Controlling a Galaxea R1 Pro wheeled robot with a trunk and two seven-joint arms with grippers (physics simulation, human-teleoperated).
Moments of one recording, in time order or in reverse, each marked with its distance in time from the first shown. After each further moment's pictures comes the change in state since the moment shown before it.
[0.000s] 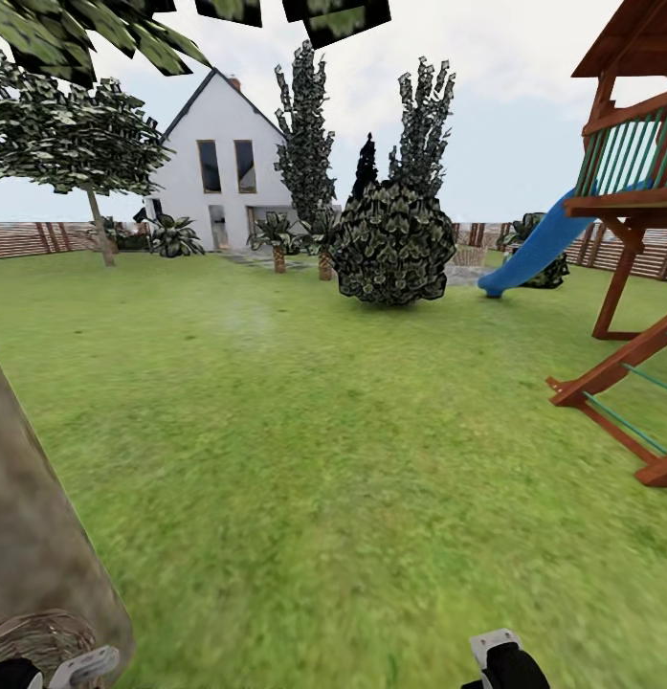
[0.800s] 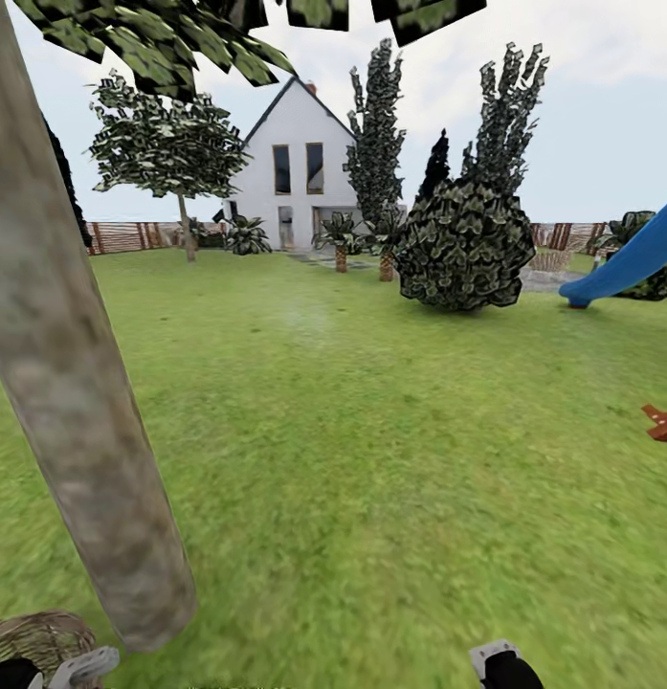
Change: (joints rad) left arm 0.000 0.000 0.000 -0.001 0.002 0.000 0.000; right arm 0.000 -0.001 0.020 0.045 -0.002 -0.005 0.004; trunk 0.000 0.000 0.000
